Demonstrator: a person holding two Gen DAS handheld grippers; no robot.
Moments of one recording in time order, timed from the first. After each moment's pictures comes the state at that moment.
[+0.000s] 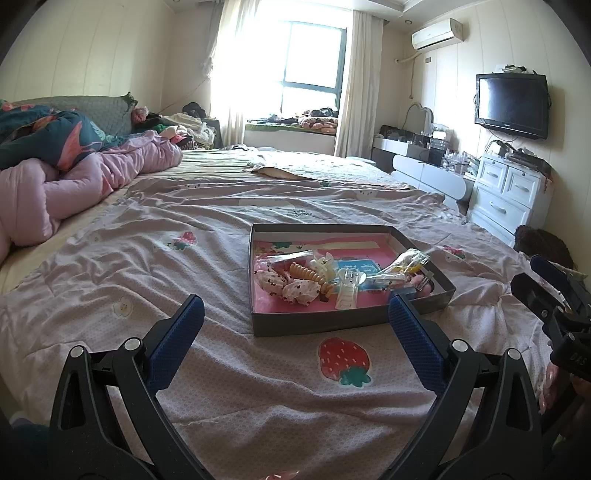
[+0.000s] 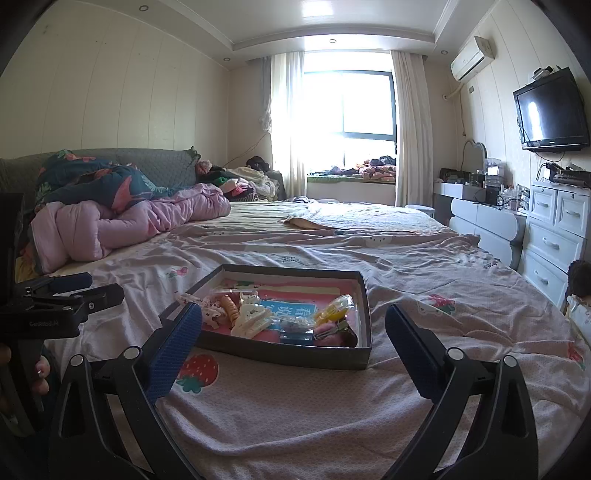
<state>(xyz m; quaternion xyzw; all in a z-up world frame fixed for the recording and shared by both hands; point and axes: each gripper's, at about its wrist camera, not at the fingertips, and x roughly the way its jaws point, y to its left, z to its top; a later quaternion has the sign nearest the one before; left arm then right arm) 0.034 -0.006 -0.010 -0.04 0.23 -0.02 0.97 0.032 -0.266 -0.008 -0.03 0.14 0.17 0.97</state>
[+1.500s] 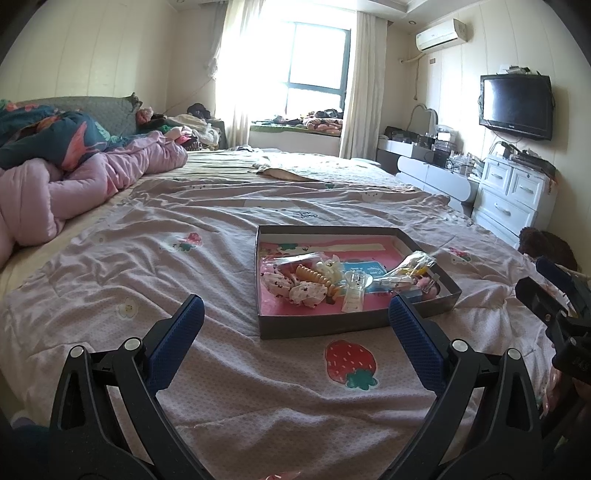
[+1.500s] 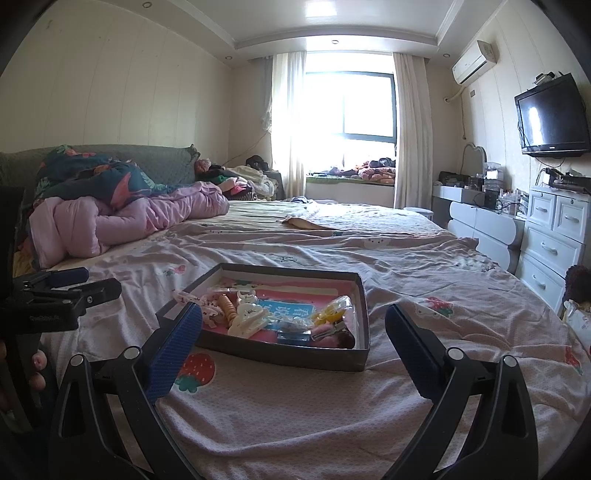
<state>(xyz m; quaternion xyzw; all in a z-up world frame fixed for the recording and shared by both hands) 0.037 0.000 -0.009 -0.05 0.23 -0.02 0.97 0.032 -0.265 -0.012 -0.03 0.14 0.17 0.97</state>
